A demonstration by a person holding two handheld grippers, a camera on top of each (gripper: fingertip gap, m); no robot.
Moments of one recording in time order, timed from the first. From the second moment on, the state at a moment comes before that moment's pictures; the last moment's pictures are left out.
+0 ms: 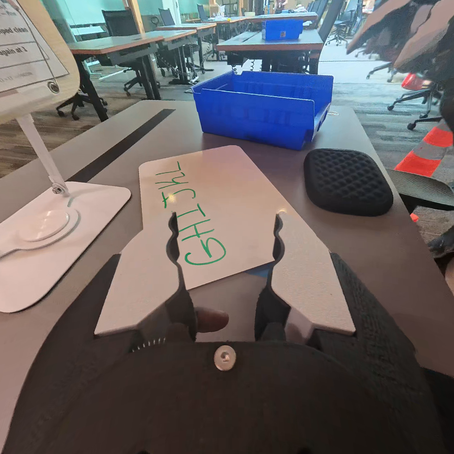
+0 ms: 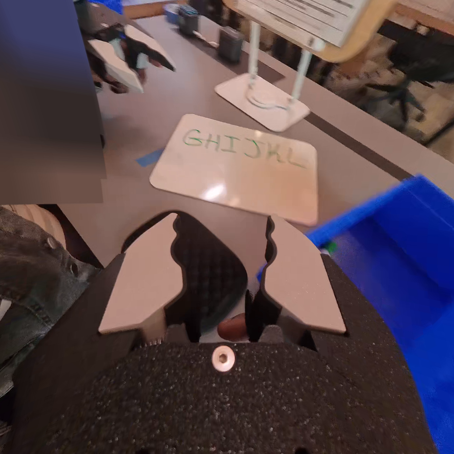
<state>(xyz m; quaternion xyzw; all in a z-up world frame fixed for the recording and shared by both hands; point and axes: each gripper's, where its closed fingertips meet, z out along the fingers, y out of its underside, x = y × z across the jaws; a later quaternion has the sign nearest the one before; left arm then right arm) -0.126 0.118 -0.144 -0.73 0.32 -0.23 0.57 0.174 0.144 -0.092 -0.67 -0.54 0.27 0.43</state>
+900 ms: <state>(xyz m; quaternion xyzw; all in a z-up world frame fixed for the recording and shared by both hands) -0.372 -0.143 -0.156 -0.96 0.16 0.04 0.24 0.127 0.119 -0.139 -0.59 -0.63 0.32 0.38</state>
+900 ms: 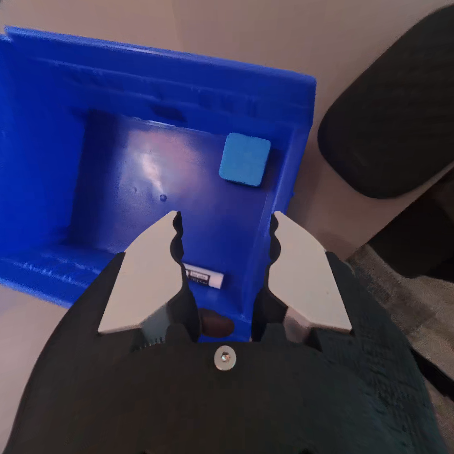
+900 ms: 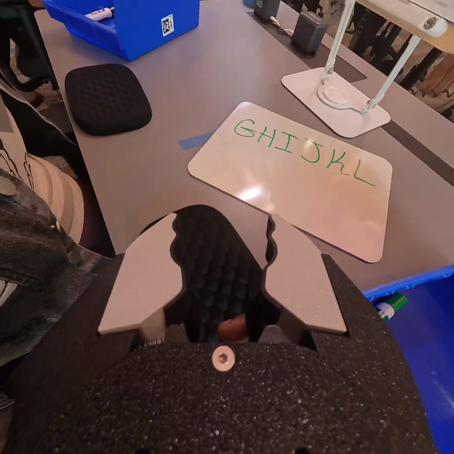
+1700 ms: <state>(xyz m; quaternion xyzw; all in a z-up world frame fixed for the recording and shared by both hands) -0.360 -0.097 -0.232 -0.95 0.23 -0.03 0.20 0.108 0.129 -0.134 -0.59 -0.64 0.32 0.39</state>
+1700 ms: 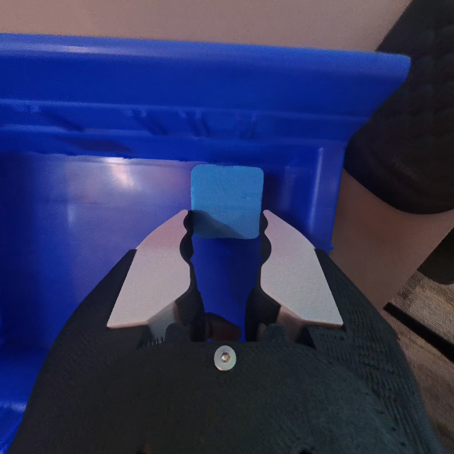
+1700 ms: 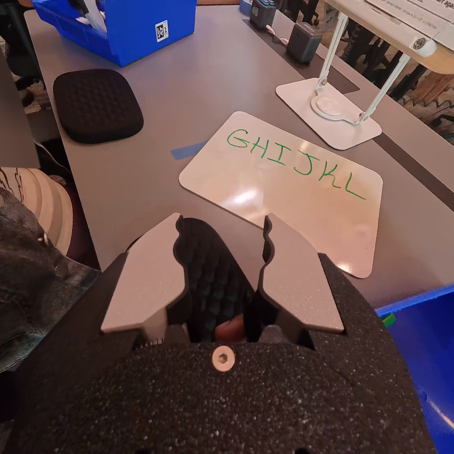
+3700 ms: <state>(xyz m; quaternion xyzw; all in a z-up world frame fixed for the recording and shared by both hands) -0.053 0.075 -0.099 -0.71 0.08 -0.46 0.53 -0.054 0.079 -0.099 -0.33 -0.79 0.14 0.49</state>
